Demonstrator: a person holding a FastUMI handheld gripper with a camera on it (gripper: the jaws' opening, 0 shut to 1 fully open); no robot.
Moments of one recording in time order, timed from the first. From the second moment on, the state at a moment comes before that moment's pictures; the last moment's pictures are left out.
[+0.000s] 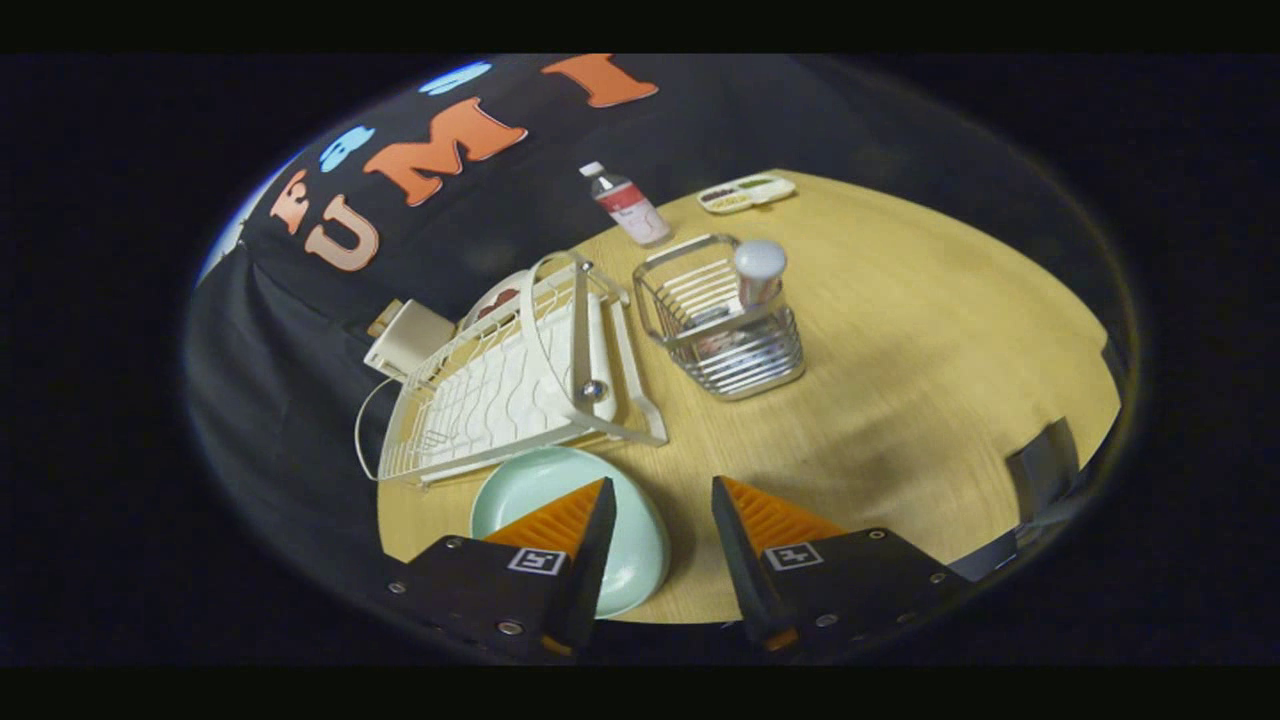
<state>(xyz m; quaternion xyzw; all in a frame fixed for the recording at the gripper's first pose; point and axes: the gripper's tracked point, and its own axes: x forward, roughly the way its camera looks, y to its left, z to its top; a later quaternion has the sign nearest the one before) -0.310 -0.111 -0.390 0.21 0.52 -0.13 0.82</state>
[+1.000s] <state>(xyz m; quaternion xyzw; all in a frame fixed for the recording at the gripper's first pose) -0.235 -0.166 -0.367 -0.06 0.42 -0.14 0.89</state>
